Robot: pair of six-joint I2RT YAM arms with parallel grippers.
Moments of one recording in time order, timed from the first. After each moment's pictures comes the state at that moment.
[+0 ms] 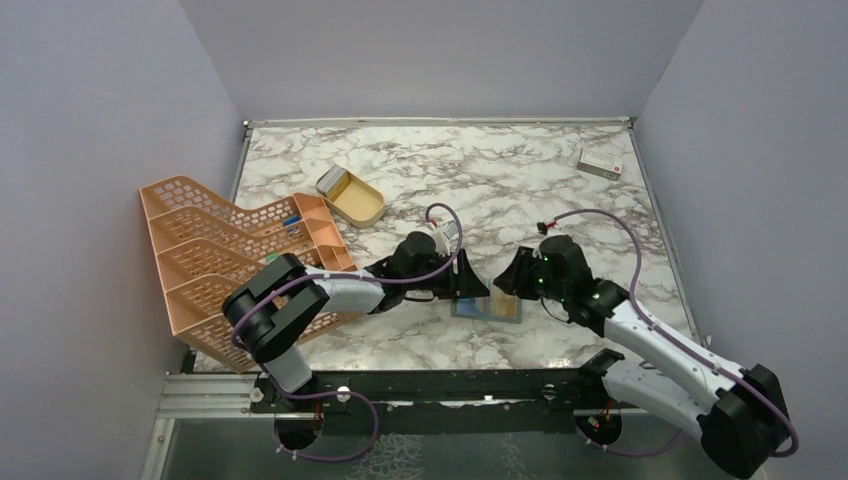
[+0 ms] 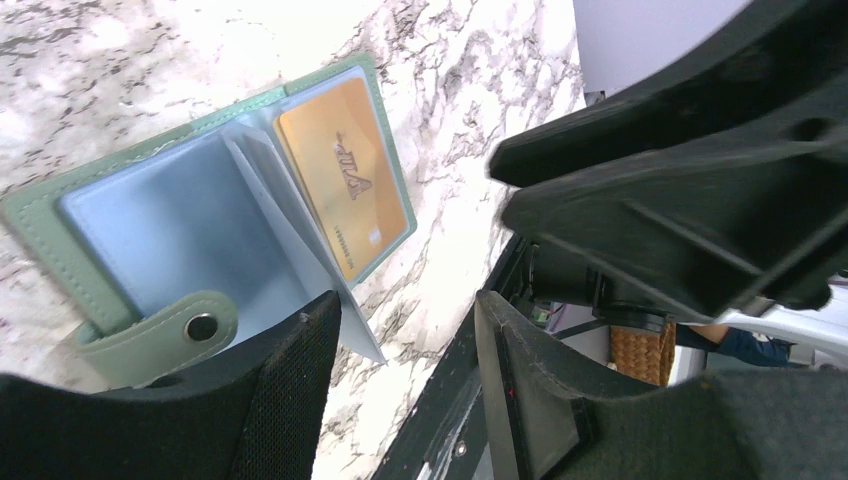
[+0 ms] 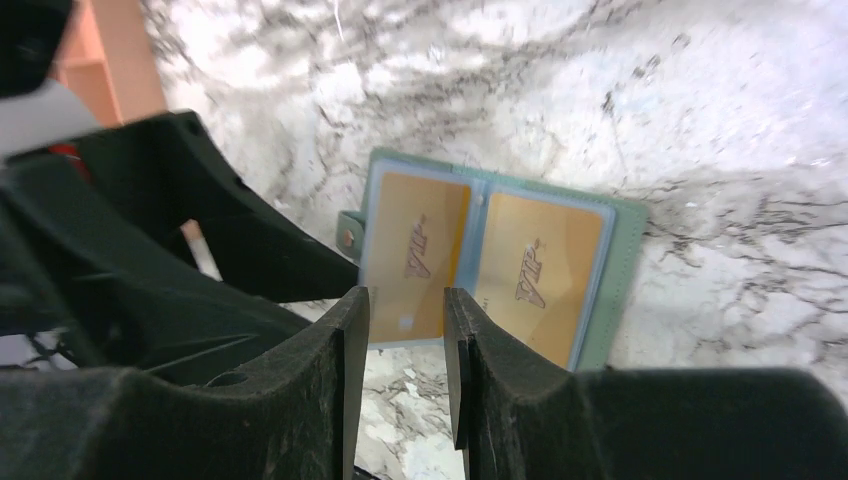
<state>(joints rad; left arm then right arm) -0.86 1.64 0.68 0.51 0.42 -0.95 0.58 0.92 0.50 -0.26 -0.03 0.69</state>
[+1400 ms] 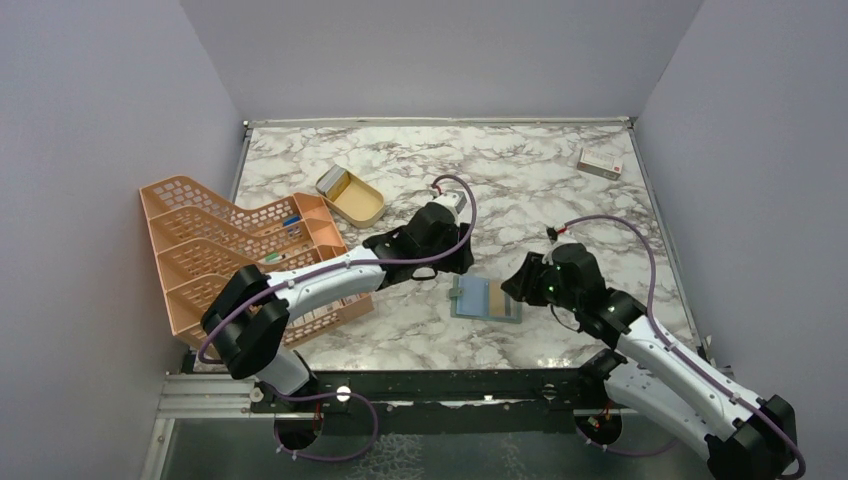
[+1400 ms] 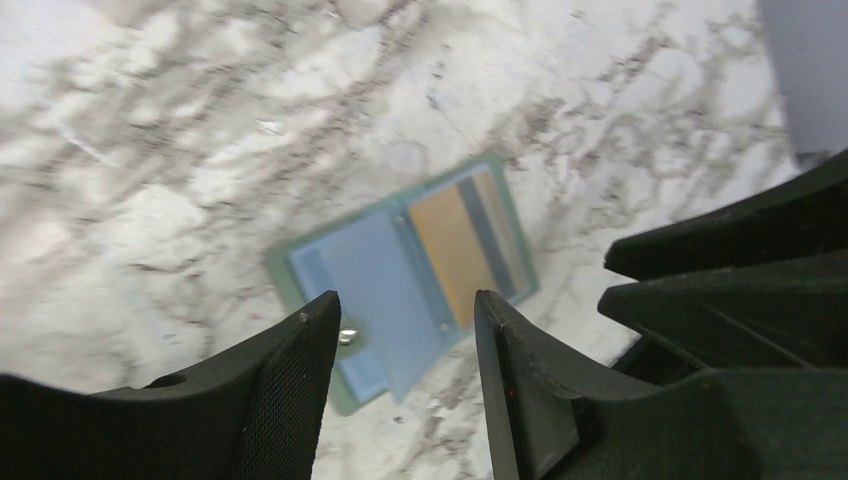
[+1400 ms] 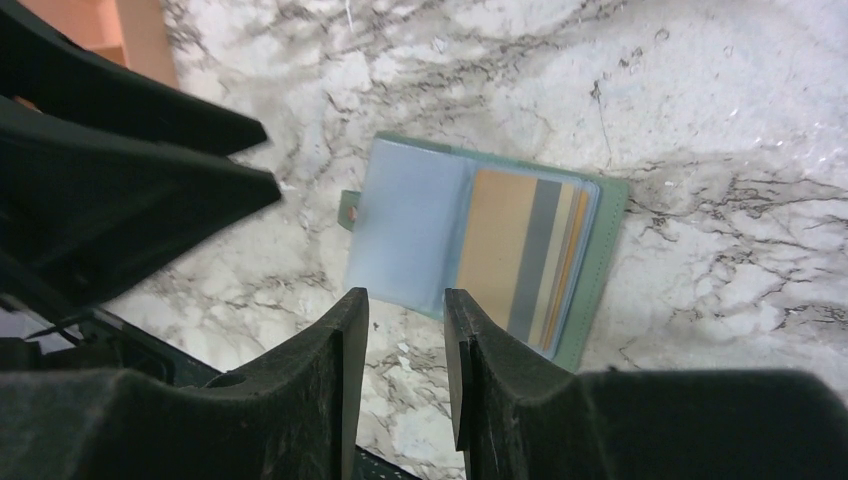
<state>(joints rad) -0.90 1.52 0.98 -0.09 0.00 -0.59 0.58 0.74 0.49 -0.37 -0.01 0.66</state>
